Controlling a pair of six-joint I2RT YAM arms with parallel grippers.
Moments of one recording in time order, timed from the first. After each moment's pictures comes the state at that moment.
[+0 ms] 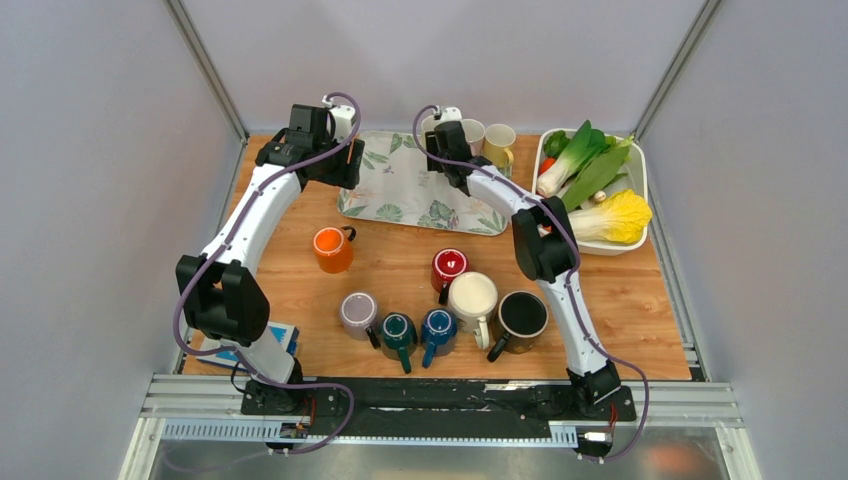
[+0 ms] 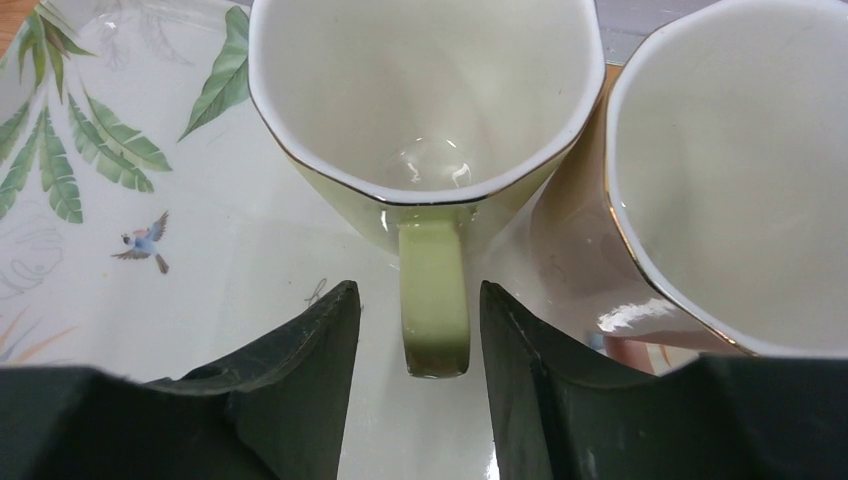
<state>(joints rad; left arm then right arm) -0.22 1.65 1.60 -0.71 0.09 0.08 0.50 2.49 2.12 -0.11 0.25 0.19</state>
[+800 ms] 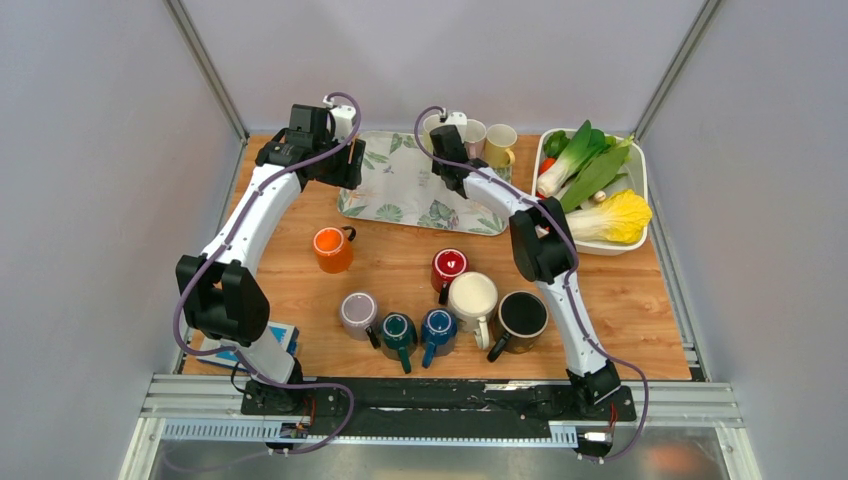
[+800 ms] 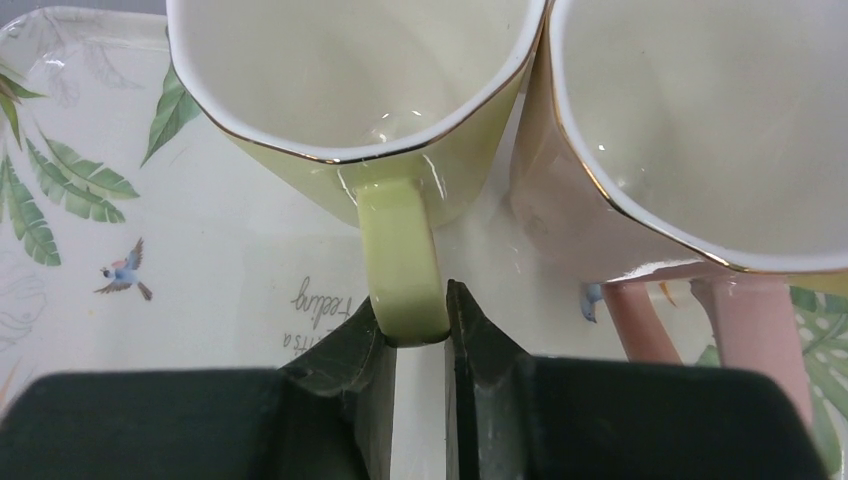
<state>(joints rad) -0.22 1.65 1.60 -0.71 0.12 0.08 0.52 2.49 2.11 -0.15 0.38 0.34</state>
